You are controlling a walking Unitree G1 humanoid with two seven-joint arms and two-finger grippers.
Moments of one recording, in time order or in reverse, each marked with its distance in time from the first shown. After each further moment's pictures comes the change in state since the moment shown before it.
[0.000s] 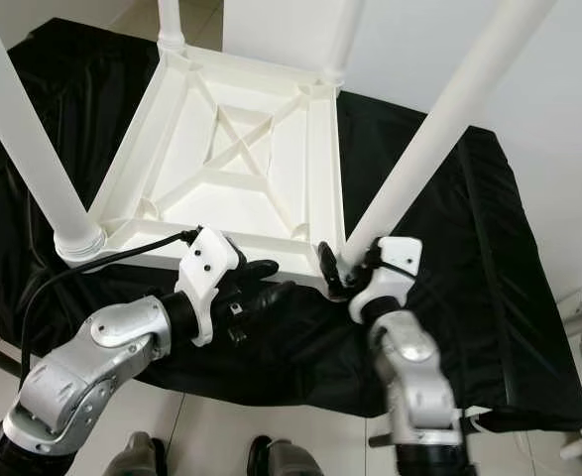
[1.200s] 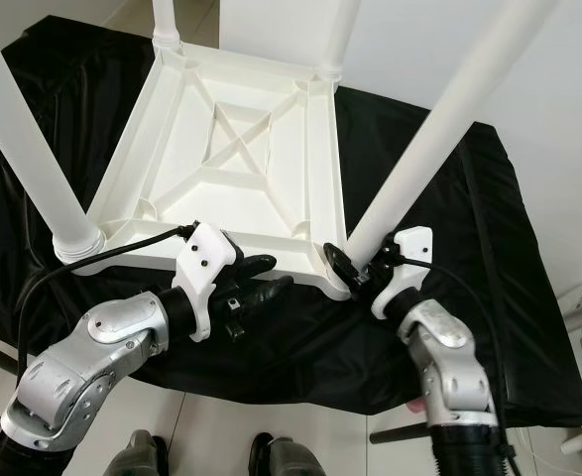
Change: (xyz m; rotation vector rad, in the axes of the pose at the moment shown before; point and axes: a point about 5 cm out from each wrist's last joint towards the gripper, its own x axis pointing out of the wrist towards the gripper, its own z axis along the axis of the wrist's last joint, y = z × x) left arm 0.001 0.001 0.002 0.006 -0.005 0.000; right arm -0.001 0.003 0.000 0.007 -0.016 0.091
